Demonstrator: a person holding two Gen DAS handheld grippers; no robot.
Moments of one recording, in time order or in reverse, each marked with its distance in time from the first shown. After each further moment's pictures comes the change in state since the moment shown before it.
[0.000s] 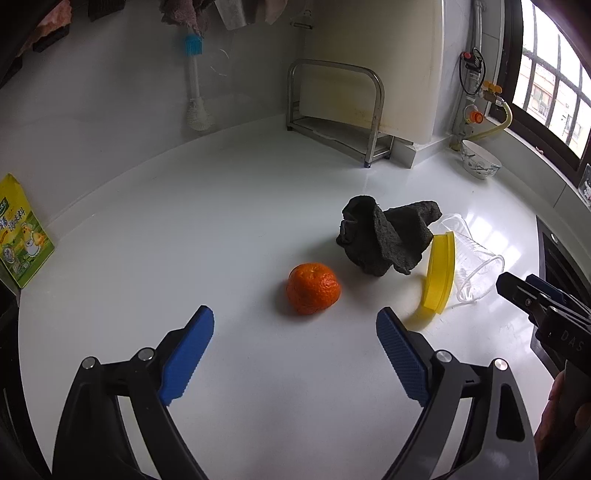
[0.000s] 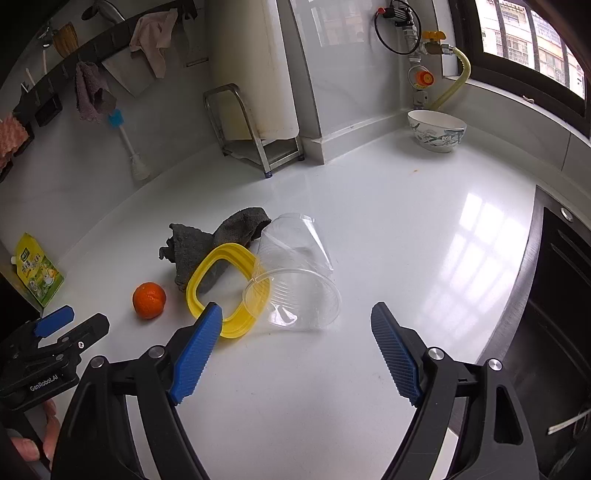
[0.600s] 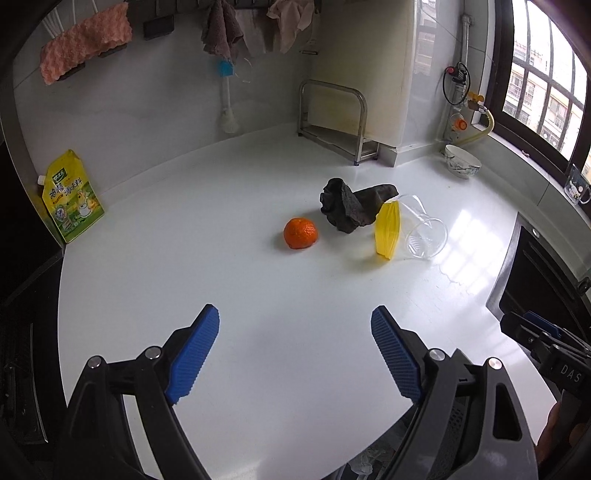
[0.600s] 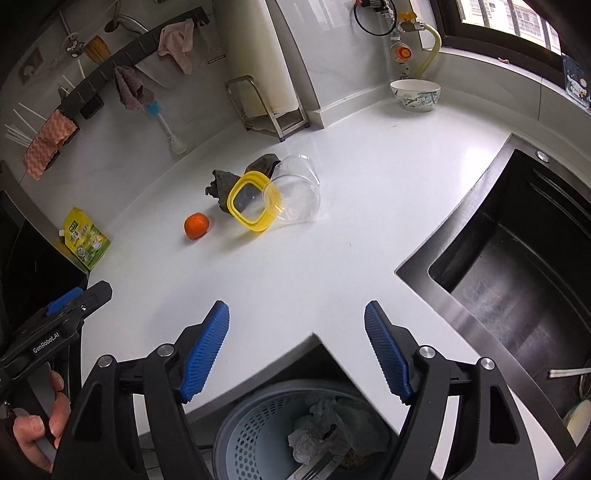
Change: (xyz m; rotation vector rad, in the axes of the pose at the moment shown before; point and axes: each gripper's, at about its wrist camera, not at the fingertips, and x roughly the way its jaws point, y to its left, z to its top) left arm -0.111 -0.029 -0.056 -0.054 -0.022 0.070; right arm -0.104 -0.031 -0.066 0.029 0.080 0.104
